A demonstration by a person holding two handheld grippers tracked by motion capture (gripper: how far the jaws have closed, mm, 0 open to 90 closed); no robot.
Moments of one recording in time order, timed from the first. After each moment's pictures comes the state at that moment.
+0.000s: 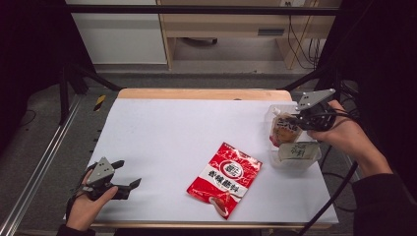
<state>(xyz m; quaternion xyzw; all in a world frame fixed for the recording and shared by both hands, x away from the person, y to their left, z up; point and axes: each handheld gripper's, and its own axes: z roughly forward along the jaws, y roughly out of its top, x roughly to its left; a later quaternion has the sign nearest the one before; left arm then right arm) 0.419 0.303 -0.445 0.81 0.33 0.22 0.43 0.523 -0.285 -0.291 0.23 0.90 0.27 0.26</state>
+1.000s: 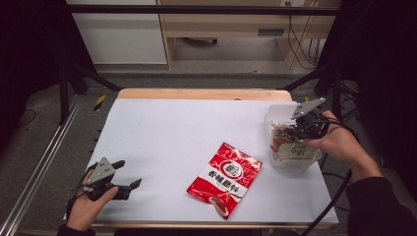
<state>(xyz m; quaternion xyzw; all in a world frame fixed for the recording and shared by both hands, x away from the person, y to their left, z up) 0.418 0.301 -0.444 0.81 0.33 0.22 0.44 0.529 -0.287 -0.328 0.26 0.91 0.24 0.21</state>
